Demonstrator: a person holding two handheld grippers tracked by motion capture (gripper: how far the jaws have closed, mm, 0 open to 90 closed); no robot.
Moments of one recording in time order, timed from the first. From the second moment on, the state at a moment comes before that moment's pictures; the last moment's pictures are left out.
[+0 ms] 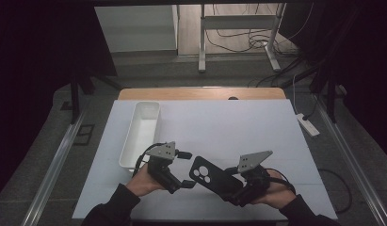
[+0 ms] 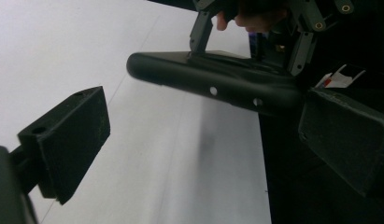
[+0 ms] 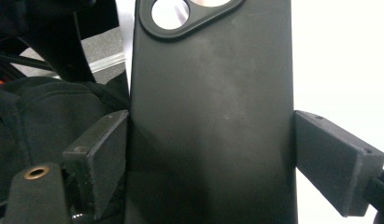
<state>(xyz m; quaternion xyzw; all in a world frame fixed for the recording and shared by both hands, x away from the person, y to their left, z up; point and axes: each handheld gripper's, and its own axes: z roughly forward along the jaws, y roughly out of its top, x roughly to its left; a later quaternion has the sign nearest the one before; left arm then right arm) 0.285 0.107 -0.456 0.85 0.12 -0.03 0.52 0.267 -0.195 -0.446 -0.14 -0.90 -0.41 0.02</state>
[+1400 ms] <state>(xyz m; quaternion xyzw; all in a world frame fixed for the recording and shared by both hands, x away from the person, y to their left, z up) 0.278 0.105 -0.454 0.83 0.07 -0.07 0.54 0.258 -0.181 -0.449 -0.08 -0.91 -0.41 0.02</state>
